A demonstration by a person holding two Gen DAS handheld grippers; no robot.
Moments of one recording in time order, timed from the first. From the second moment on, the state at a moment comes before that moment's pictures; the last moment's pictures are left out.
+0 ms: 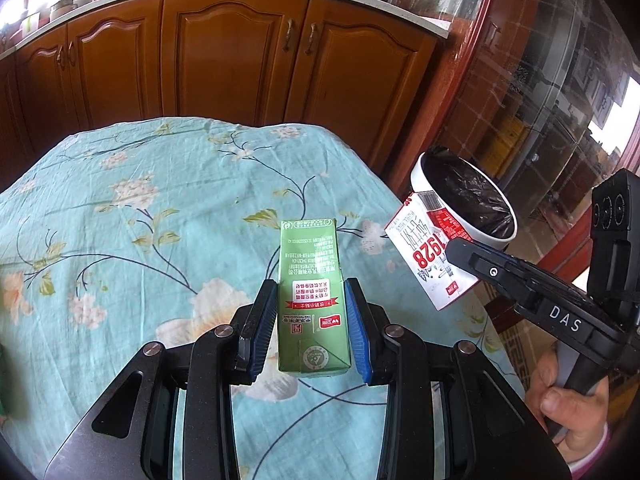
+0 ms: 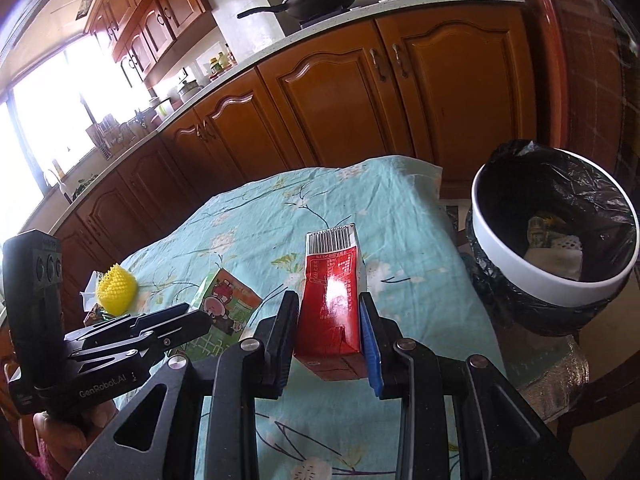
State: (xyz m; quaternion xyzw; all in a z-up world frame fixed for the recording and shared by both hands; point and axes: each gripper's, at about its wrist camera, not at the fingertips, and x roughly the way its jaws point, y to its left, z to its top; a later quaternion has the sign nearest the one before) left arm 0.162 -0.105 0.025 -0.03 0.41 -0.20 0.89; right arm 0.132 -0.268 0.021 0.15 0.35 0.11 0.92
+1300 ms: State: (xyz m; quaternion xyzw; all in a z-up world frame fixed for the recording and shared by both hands) left arm 0.185 -0.217 0.040 0.04 0.40 -0.27 0.88; right arm 0.110 -0.361 0.031 0.20 0.31 0.05 0.93
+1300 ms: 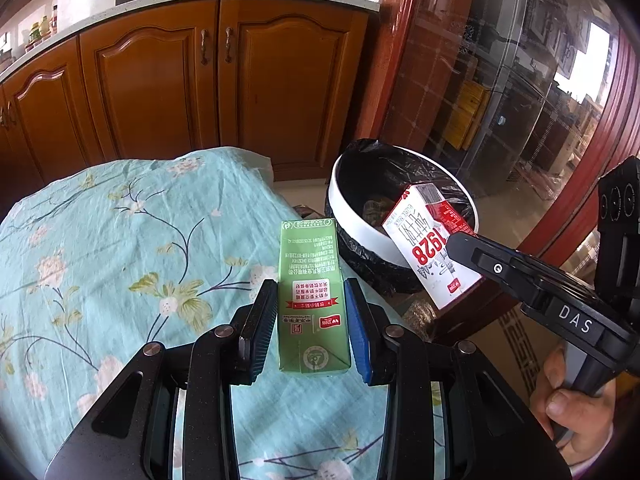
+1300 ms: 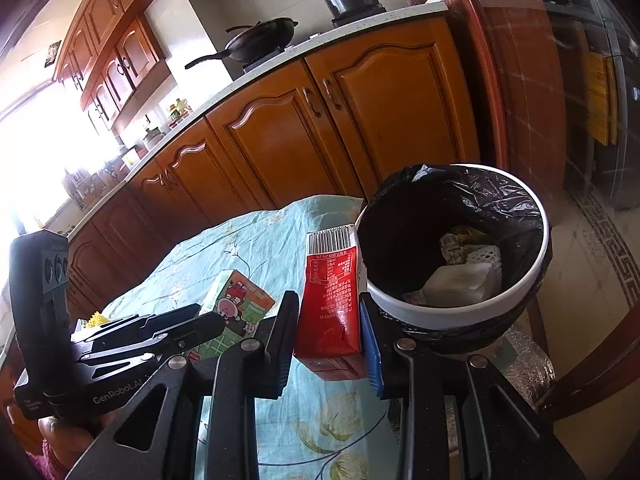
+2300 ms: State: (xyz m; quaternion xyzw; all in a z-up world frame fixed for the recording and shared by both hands) left arm 0.221 -0.294 0.051 0.07 0.39 -0.31 0.86; right arm 0.124 -0.429 0.032 0.22 0.30 -0.01 0.93
